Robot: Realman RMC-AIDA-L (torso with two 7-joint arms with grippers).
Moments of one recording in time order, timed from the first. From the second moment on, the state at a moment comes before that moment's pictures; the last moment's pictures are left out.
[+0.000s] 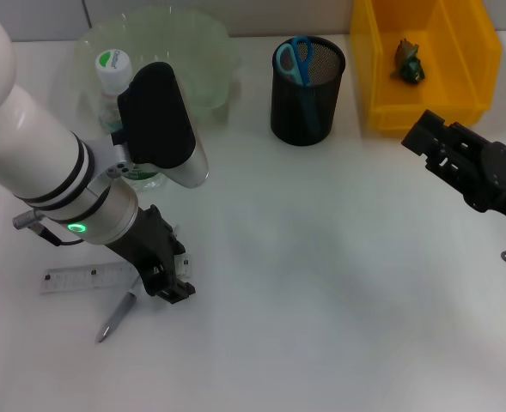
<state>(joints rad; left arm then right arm) -0.58 -2.08 1.64 1.24 2.54 1.44 -2.20 0.34 2.08 -0.79 -0.30 -1.37 -1.69 1.17</state>
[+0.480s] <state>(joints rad) -0.59 -2.08 1.64 1.23 2.55 1.43 -2.20 0.34 2.08 -0.79 -0.30 -1.37 -1.69 1.17</state>
